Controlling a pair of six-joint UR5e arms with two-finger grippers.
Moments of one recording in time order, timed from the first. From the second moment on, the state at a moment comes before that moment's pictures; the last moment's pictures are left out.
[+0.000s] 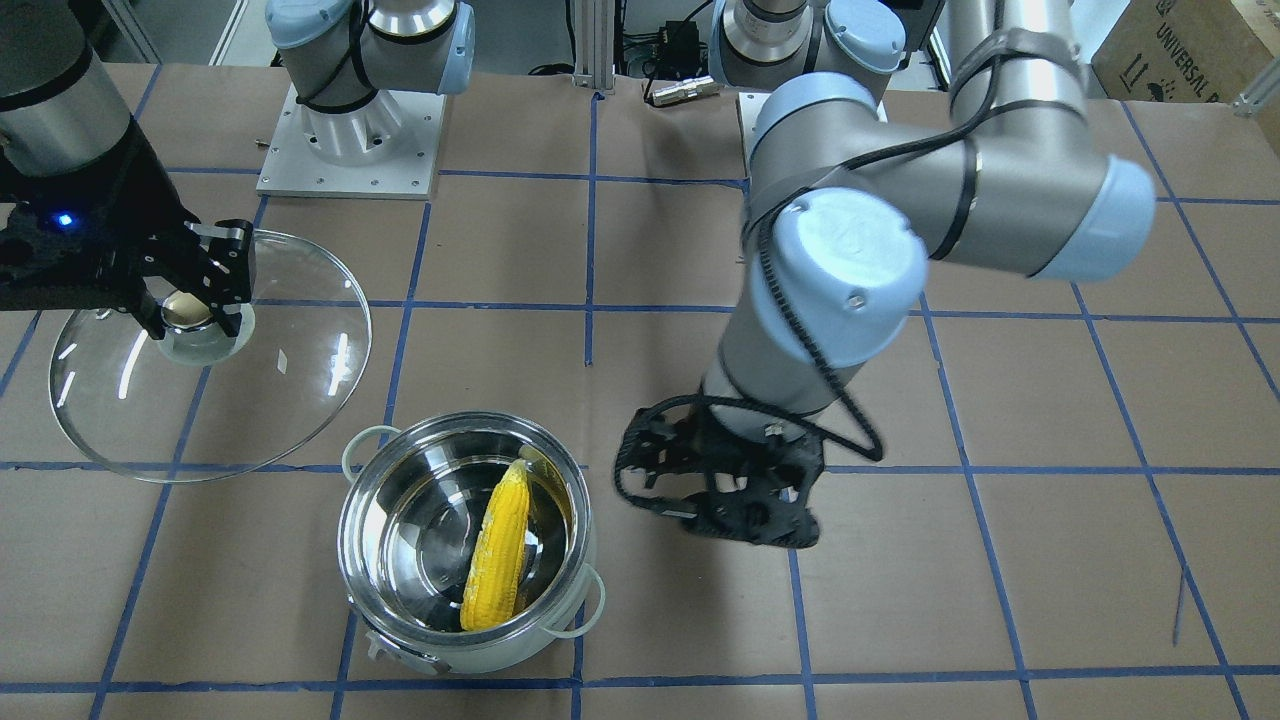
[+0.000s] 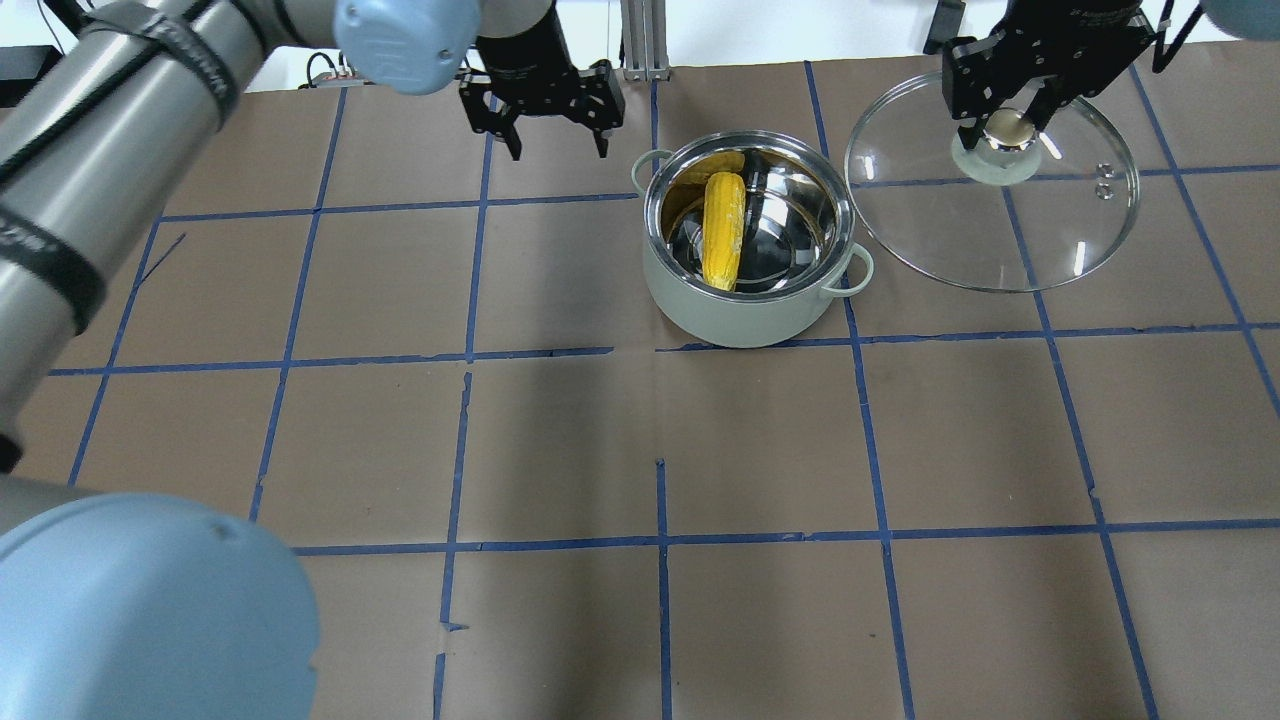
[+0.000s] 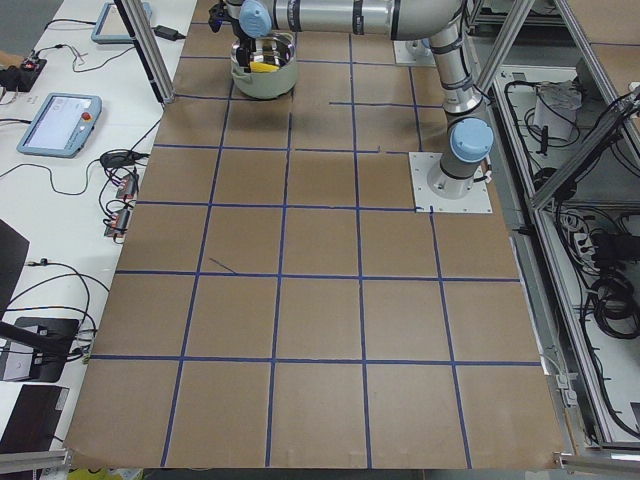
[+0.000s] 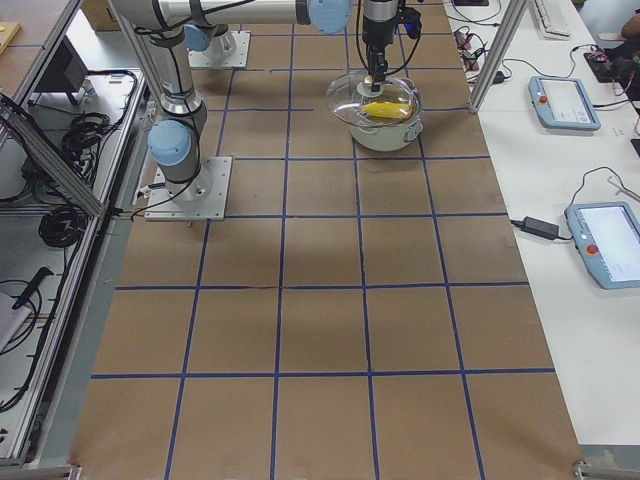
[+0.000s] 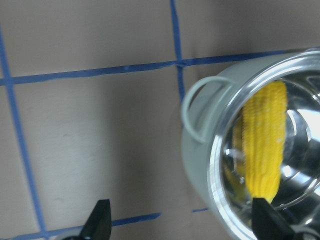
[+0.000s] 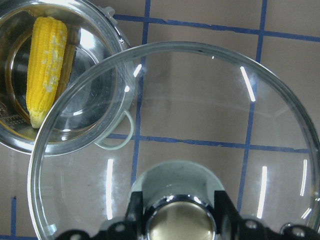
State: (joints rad) left arm -1.72 -2.02 -1.23 -1.44 1.50 -0.03; right arm 1.51 -1.43 1.38 -1.58 -1.61 -0.17
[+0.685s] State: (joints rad) left arm -1.56 -1.61 -1.54 -1.54 1.59 0.08; right arm 1.67 -1.23 1.19 -1.58 -1.61 -0.01
